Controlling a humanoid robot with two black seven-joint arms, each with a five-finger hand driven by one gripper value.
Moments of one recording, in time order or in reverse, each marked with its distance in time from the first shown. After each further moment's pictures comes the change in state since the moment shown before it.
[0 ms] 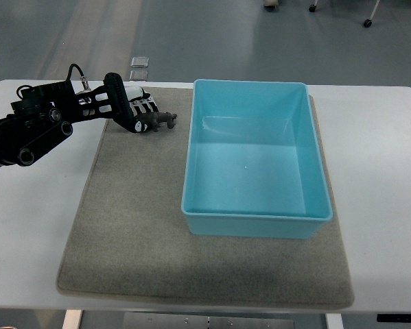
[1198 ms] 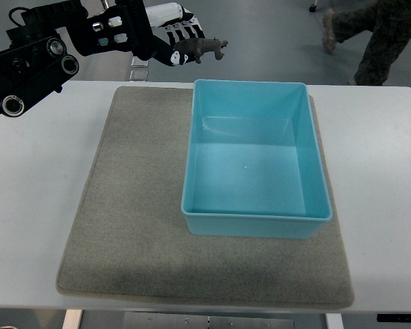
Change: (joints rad) left arm -0.206 0.048 -0.101 -0.289 -0.019 -0.021 0.002; right arm 0.000 0.000 0.000 0.000 0.000 0.000 0.000
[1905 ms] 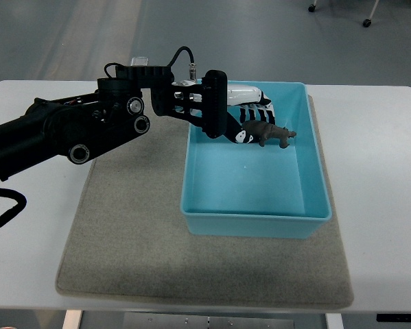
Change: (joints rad) left arm 0.052 -0.210 0.149 -0.035 0.020 -0.040 -0.007; right arm 0.000 0.000 0.000 0.000 0.000 0.000 0.000
